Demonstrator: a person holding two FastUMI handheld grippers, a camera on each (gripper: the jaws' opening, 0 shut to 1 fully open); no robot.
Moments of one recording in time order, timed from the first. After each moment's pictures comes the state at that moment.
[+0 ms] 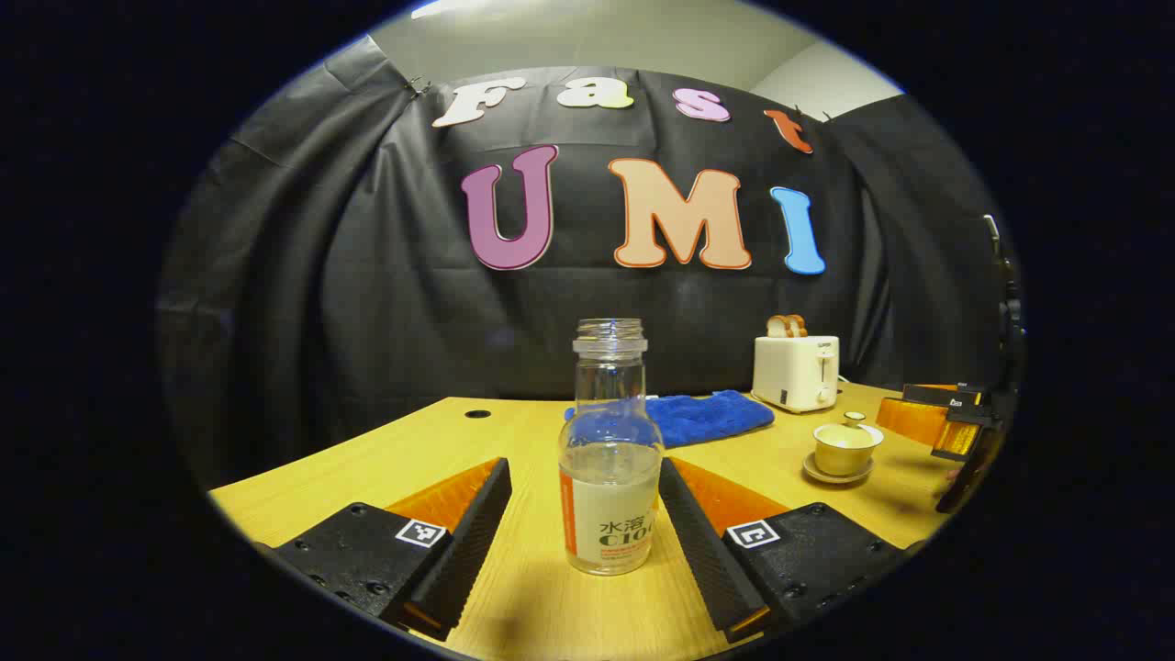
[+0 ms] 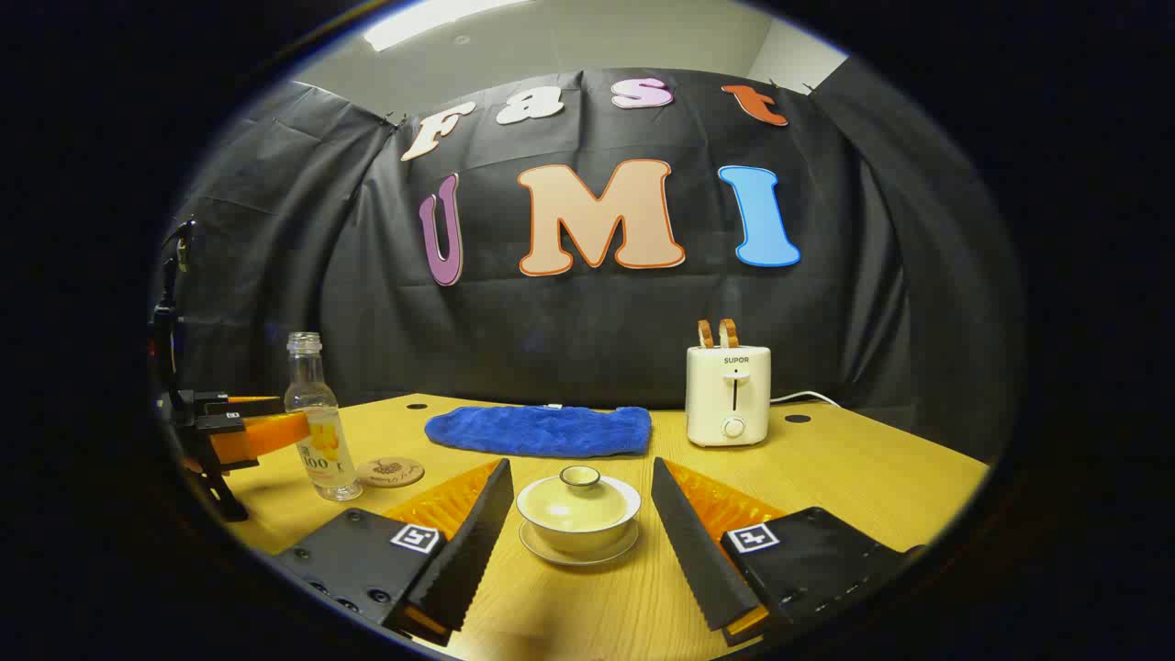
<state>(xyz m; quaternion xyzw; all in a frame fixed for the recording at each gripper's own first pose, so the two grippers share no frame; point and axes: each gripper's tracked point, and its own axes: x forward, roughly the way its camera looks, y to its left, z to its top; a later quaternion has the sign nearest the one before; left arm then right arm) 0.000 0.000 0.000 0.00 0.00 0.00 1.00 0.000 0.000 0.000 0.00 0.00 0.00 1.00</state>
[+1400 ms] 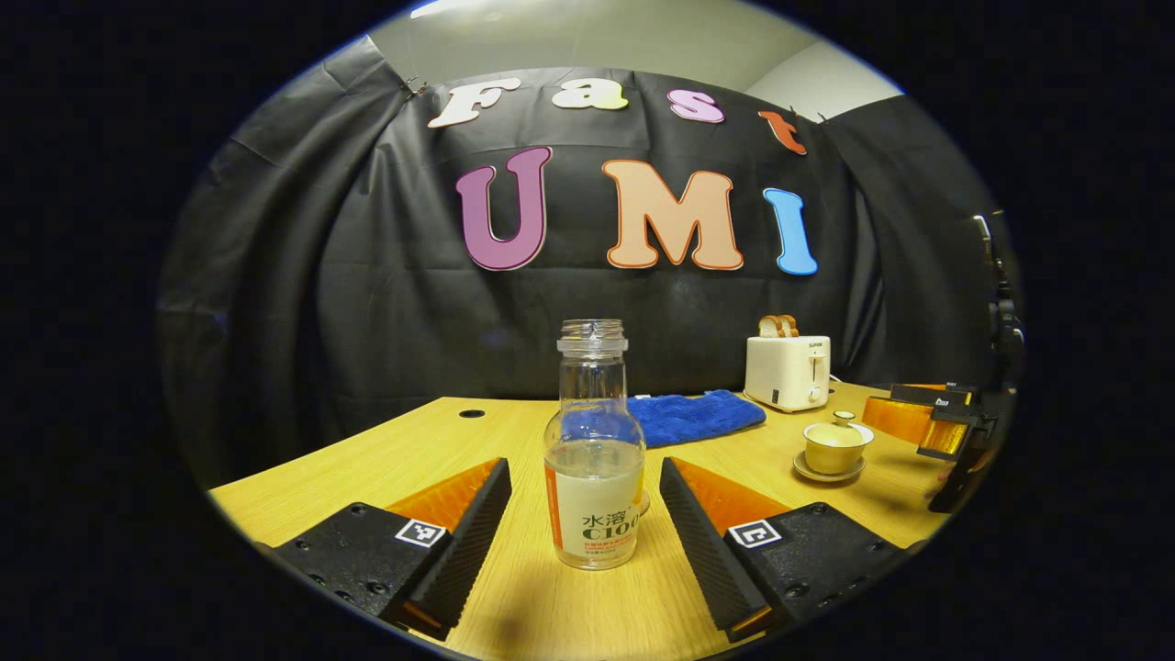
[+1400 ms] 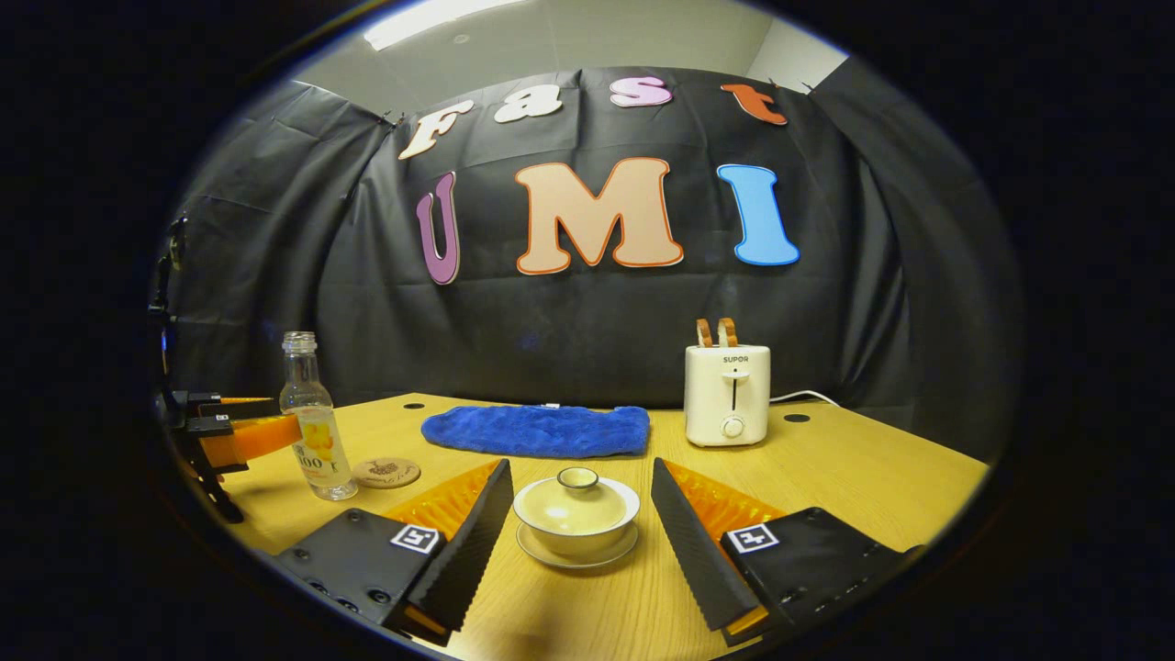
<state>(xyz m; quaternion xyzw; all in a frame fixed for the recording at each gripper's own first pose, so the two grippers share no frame) -0.007 -0.011 0.000 0.00 0.00 -0.02 1.00 0.010 0.006 -0.002 0.00 0.00 0.01 1.00</state>
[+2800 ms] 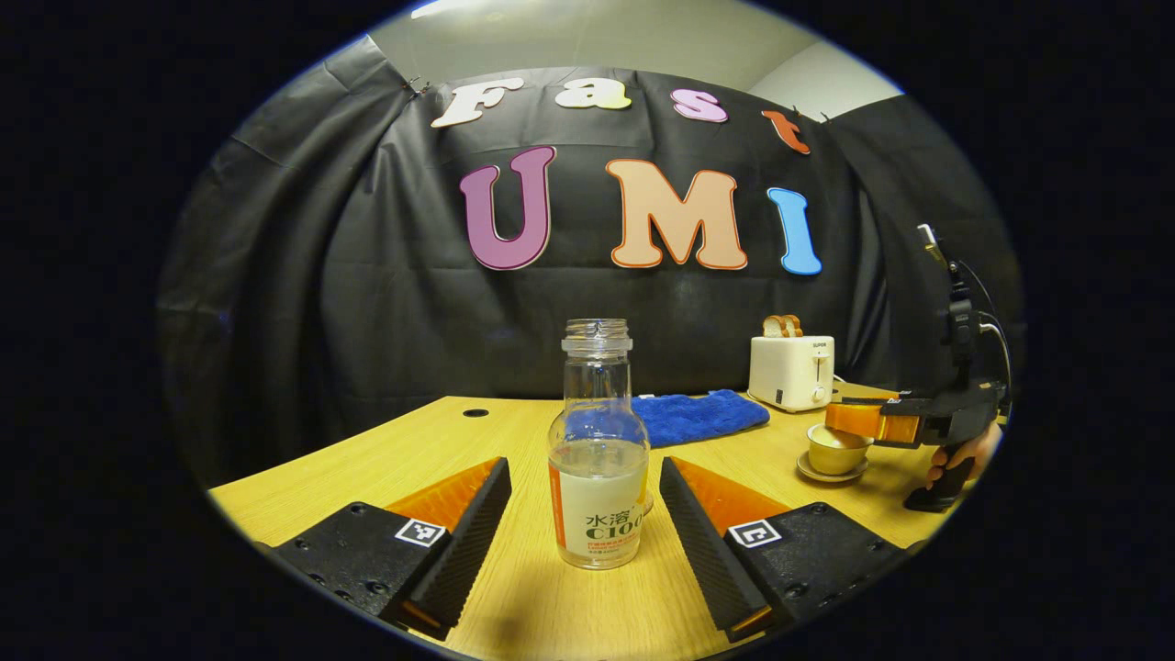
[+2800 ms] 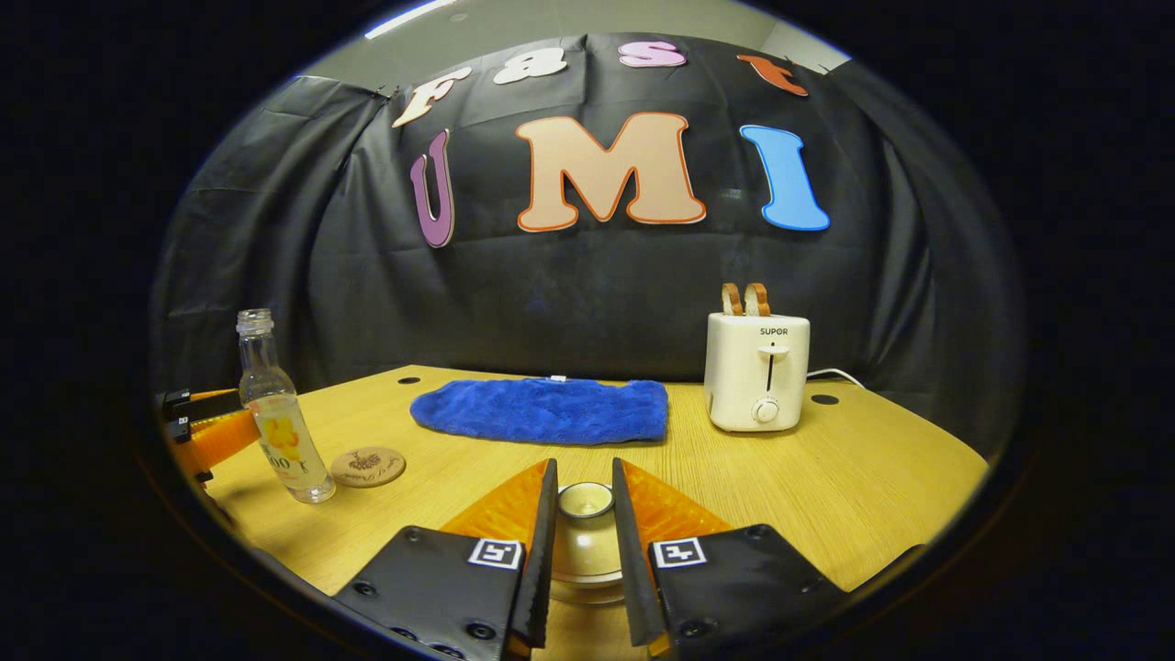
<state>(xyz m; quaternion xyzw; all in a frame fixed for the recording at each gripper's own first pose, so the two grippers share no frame) -0.005 -0.008 0.000 0.00 0.00 -0.01 1.00 0.062 0.014 -0.018 0.00 0.05 0.01 1.00</state>
